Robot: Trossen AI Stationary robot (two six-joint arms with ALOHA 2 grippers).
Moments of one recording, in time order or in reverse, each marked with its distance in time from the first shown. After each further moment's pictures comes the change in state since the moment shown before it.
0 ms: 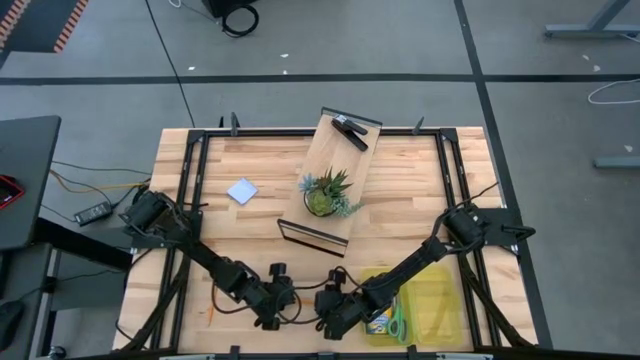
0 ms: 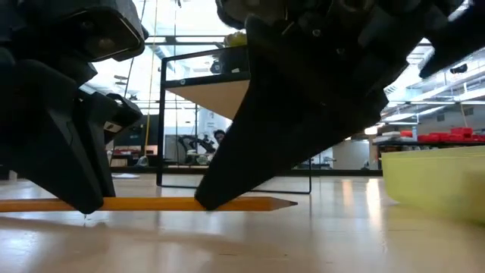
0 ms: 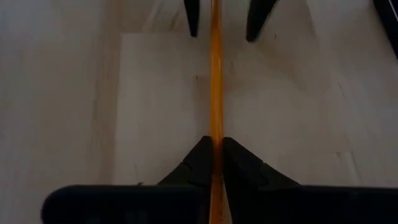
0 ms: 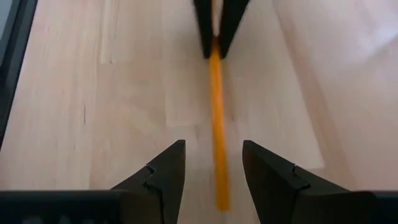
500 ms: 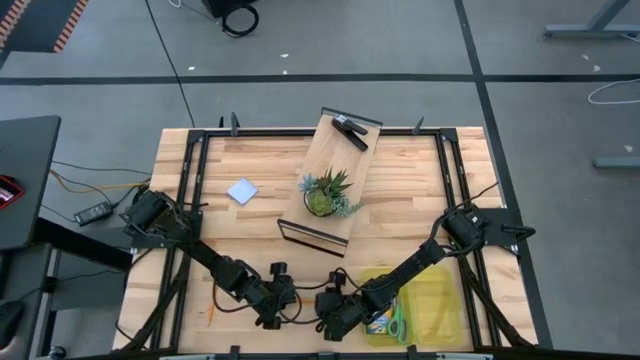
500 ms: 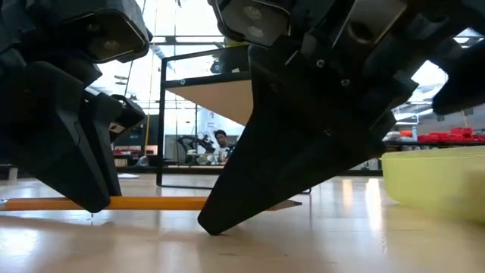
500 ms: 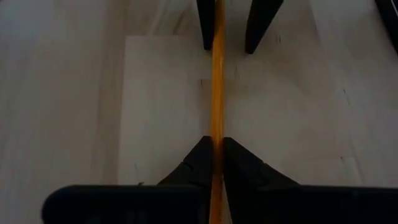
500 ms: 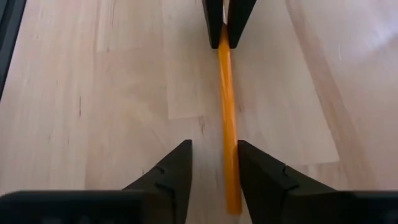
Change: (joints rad) left arm 0.012 0.000 0.000 0.004 0.004 0.002; right arm 0.000 0.030 0.001 0.010 -0.010 0.018
